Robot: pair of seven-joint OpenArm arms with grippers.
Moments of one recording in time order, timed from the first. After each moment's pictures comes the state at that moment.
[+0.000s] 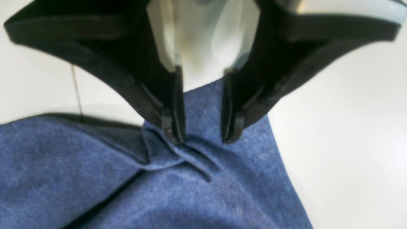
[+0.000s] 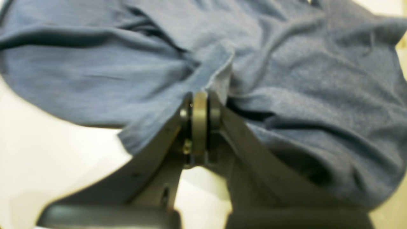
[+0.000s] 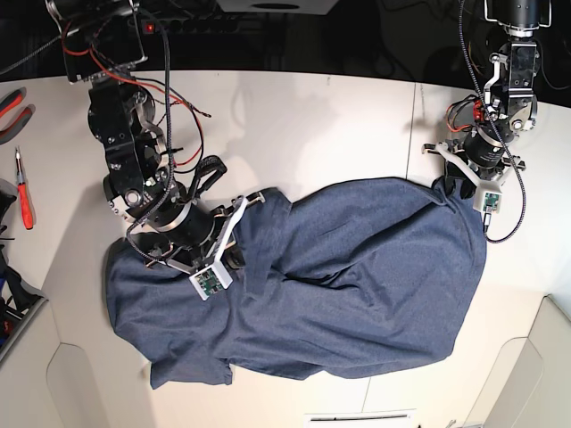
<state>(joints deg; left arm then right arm) 10.4 -18.1 -7.3 70.5 -8.4 -19.0 12.9 4.6 6.8 -15.2 89.8 4.8 18.5 -37.0</state>
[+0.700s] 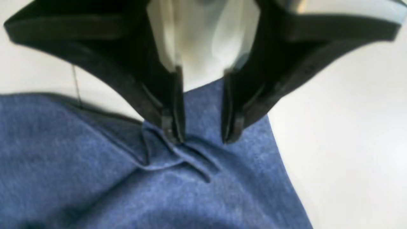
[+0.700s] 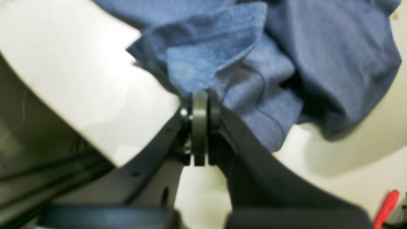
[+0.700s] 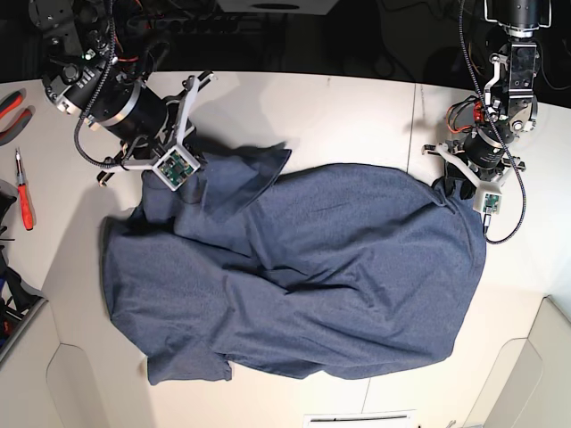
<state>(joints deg) 10.4 -18.1 -7.3 70.6 -8.5 -19.0 13.3 -18.8 20.9 -15.2 119.3 4.9 22.1 -49.4</state>
